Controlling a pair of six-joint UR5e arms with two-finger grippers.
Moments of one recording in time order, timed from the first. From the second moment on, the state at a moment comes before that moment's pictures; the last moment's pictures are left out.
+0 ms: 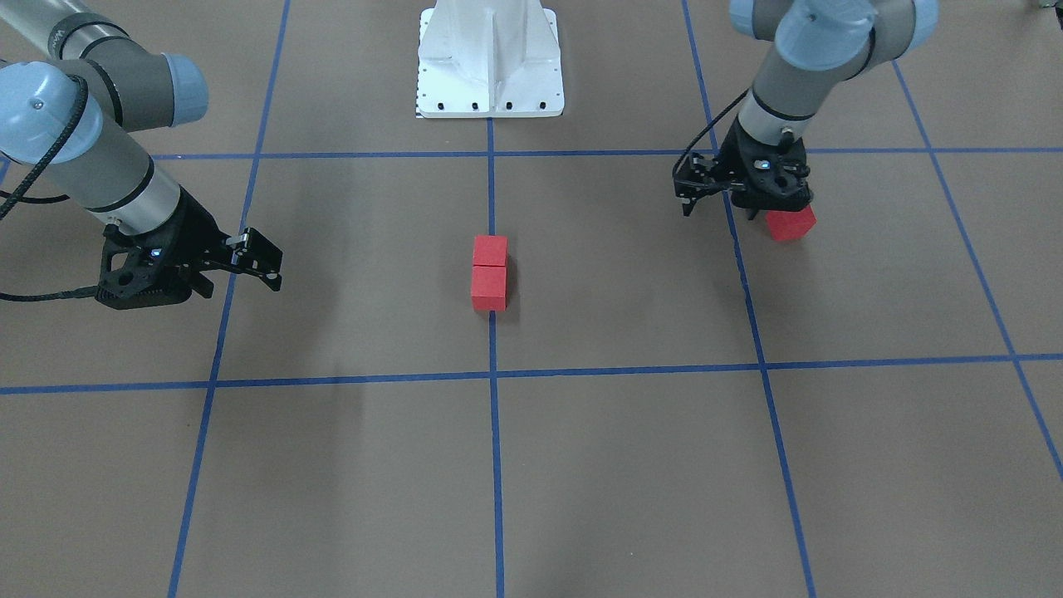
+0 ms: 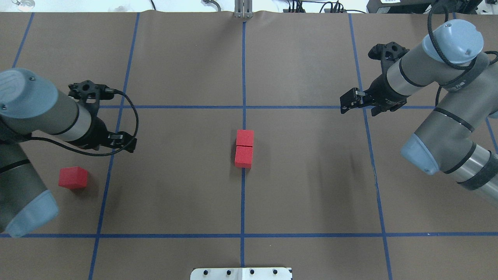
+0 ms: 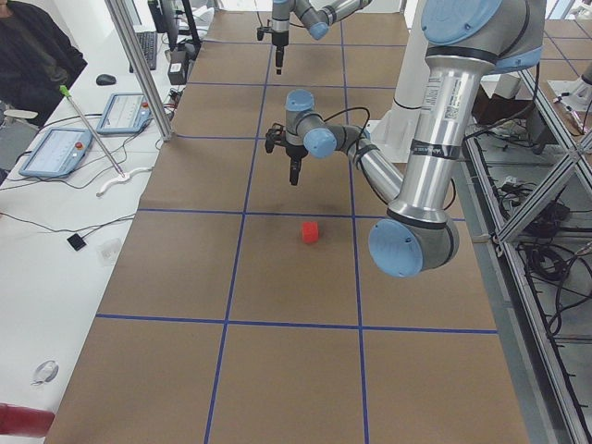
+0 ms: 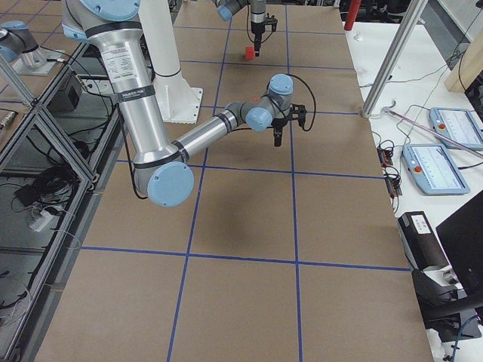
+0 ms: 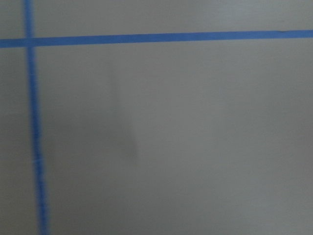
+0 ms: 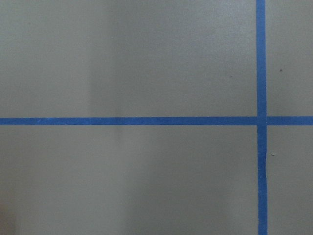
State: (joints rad) left arm -0.73 -1.74 -2.02 -1.66 -2.03 -0.93; right arm 0.88 -1.26 1.77 -1.31 2.18 0.99
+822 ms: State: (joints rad) left arm -0.79 -1.51 -1.96 -1.90 -2.06 -1.14; right arm 0.88 -1.26 1.77 -1.31 2.18 0.99
